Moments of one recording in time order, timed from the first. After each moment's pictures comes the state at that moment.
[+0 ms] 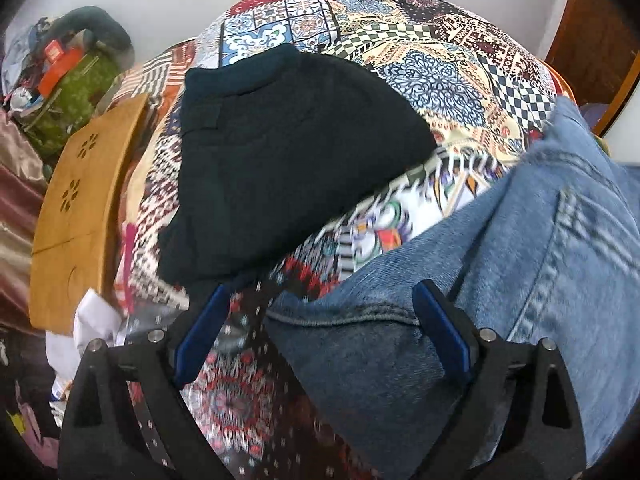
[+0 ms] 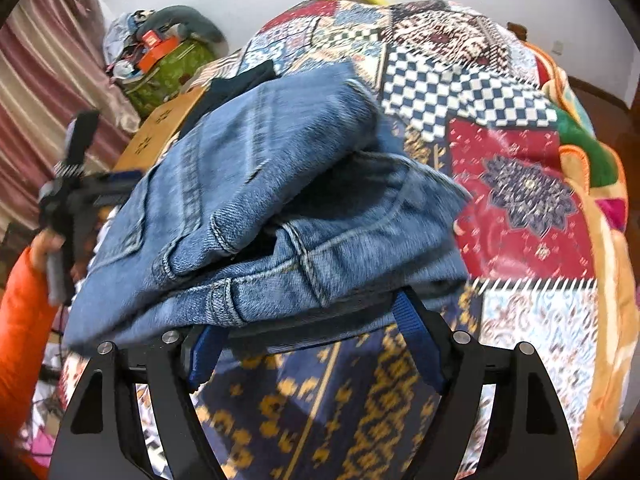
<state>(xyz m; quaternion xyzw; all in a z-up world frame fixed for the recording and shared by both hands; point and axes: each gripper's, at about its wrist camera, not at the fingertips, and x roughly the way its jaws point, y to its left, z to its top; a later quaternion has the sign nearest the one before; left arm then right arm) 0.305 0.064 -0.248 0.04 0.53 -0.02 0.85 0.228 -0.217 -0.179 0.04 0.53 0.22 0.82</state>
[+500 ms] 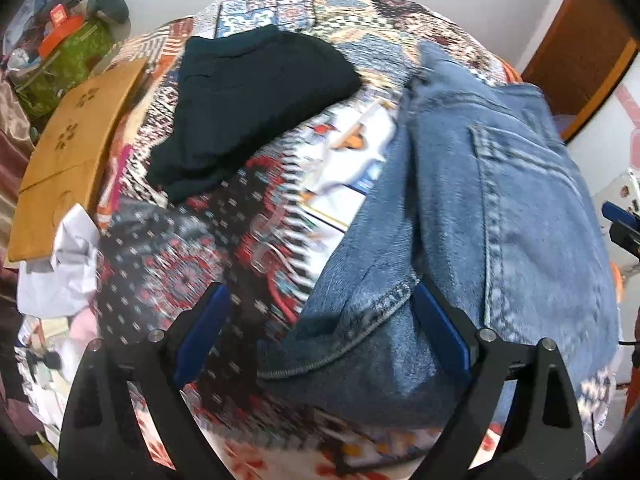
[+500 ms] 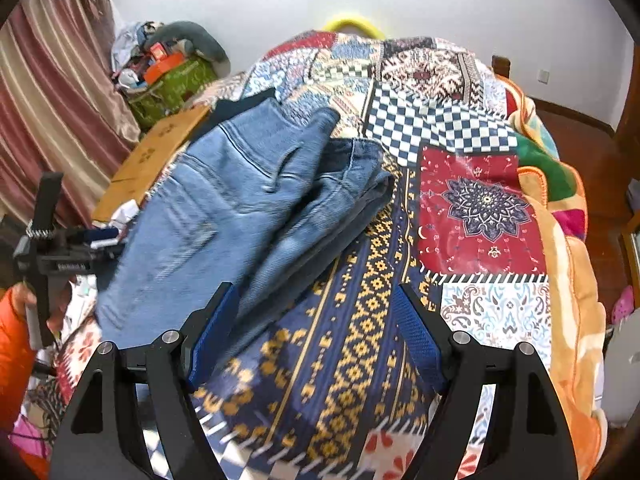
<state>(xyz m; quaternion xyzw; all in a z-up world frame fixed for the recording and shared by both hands) 0.203 0.044 -0.228 -0.02 0.54 -0.07 0.84 0.183 -0.245 -0.138 0.03 0.48 0.22 0.85</state>
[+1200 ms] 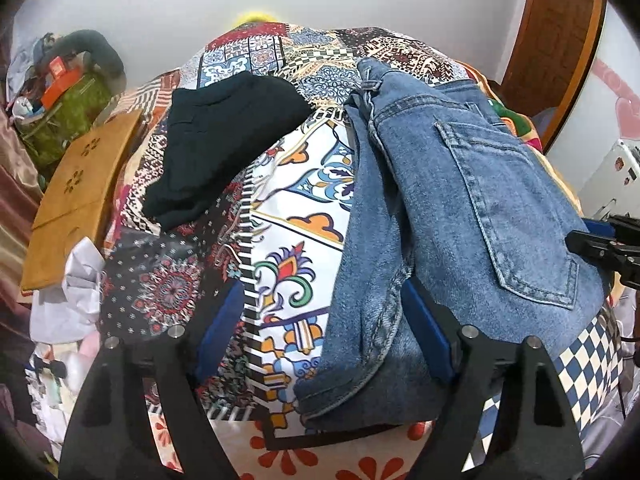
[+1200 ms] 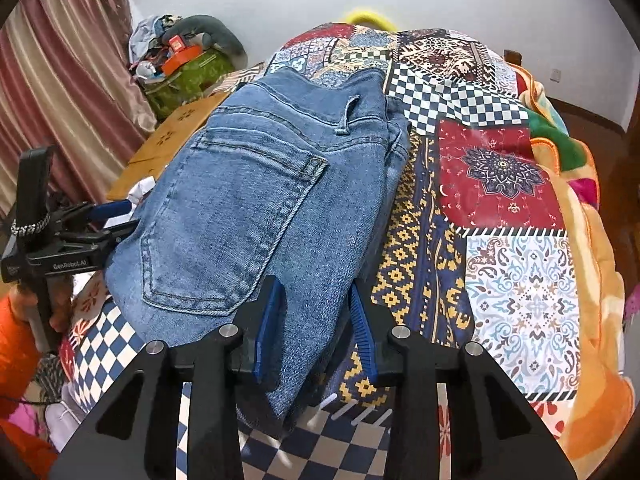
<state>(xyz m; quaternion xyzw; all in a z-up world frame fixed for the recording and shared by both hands) 0.161 0.003 -0.214 0.04 0.47 -0.06 0.88 0.144 -0.240 -0.164 0.02 0.48 0.24 0.84</state>
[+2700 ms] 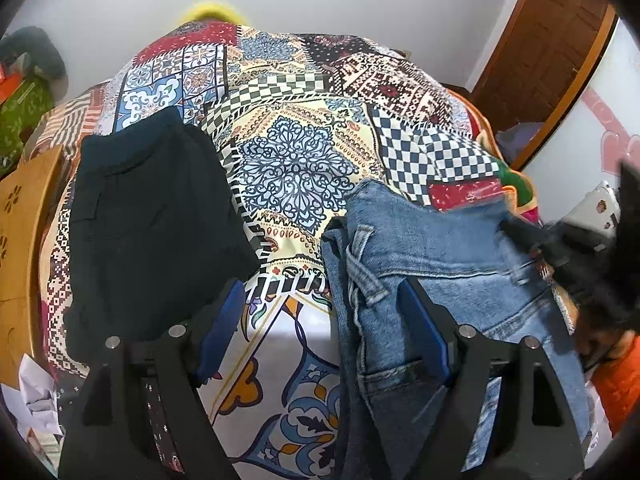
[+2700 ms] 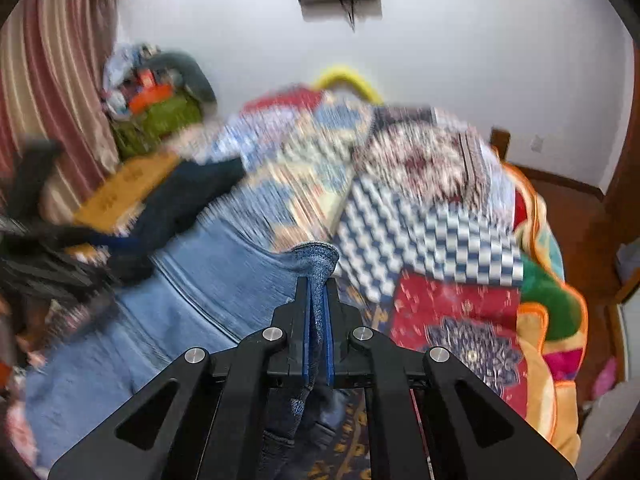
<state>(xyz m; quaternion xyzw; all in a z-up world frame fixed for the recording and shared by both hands) 0.361 -0.026 -0.219 0.00 0.49 -0.15 0.86 0.304 -0.234 -0.160 -0.03 0.41 0.20 0.89</state>
